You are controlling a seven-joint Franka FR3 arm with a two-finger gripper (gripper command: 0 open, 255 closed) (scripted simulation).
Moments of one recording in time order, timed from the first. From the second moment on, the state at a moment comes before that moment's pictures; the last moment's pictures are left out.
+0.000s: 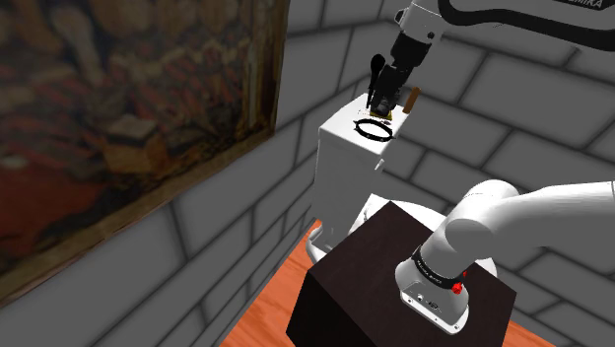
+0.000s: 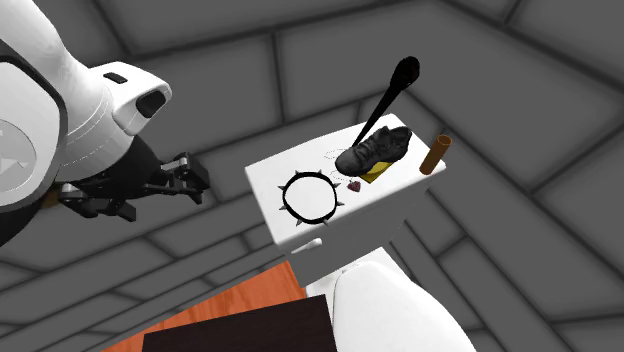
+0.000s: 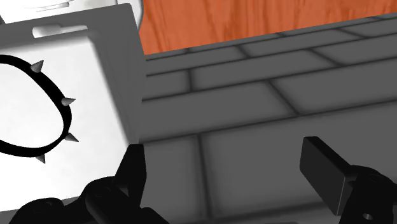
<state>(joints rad) -0.02 -0.76 -0.01 -2.32 0.03 1.68 -0.15</state>
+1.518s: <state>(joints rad) -0.12 -0.22 -0.29 -2.27 0.02 2.04 -0.39</state>
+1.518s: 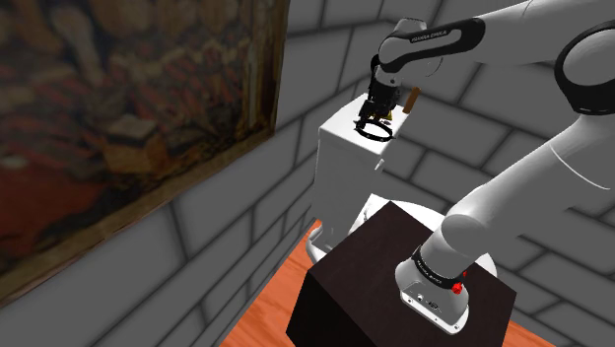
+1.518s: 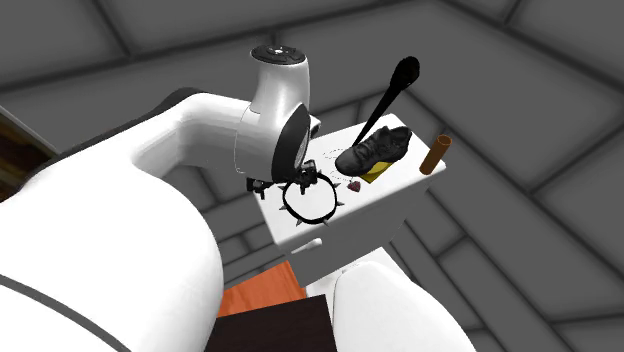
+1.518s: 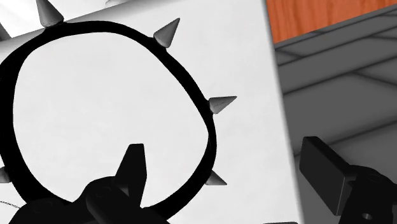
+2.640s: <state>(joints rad) -0.12 -0.19 -0.30 -2.33 0.03 2.14 -0.41</state>
